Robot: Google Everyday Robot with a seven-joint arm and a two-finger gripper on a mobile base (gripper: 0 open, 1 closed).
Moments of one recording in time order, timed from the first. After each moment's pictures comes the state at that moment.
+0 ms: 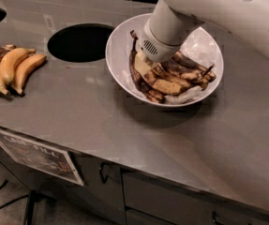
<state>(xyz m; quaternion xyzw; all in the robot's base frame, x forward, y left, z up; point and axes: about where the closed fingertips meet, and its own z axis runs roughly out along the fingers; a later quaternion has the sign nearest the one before) 0.574 -0.031 0.900 -0.41 0.88 0.03 0.24</state>
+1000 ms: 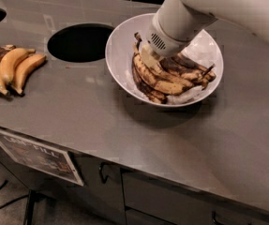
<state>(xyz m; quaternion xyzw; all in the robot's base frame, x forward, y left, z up) 0.566 -0.041 0.930 -0.40 0.87 0.02 0.28</state>
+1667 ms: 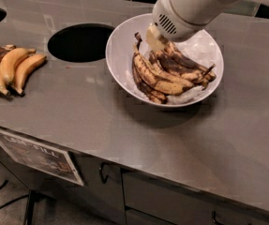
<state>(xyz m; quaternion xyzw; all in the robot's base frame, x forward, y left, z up) 0.540 -0.049 0.994 -0.40 0.85 -0.02 0.35</state>
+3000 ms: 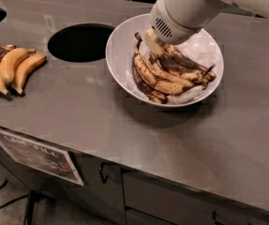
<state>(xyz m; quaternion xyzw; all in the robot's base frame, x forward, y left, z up) 0.547 -0.049 0.985 -0.39 0.86 -0.03 0.34</state>
